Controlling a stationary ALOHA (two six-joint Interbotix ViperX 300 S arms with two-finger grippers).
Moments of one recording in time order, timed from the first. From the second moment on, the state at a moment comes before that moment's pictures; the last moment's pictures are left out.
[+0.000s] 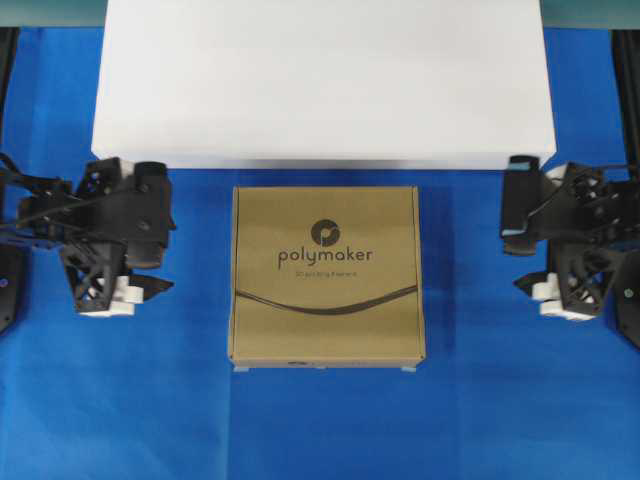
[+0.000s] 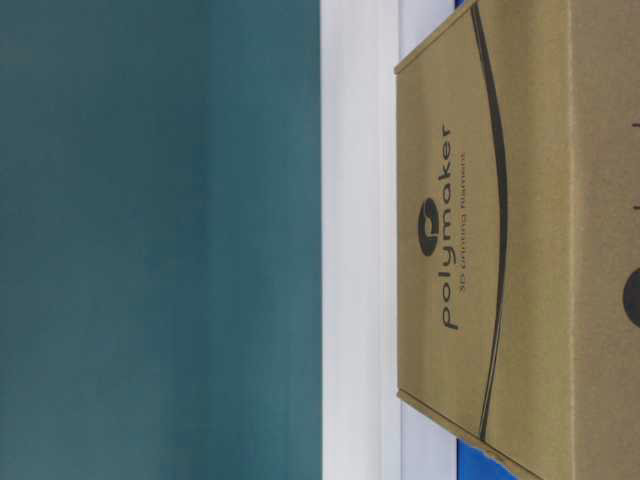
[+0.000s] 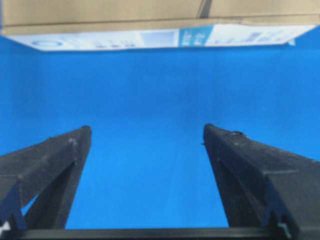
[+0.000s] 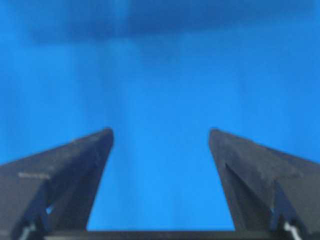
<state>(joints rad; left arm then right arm) 0.05 -0.42 0.87 0.05 0.47 0.03 -0.08 -0.50 0.95 0.02 0.73 0.02</state>
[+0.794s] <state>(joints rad) 0.05 -0.09 0.82 0.05 0.24 0.03 -0.08 -0.06 0.87 0.01 0.32 -0.04</state>
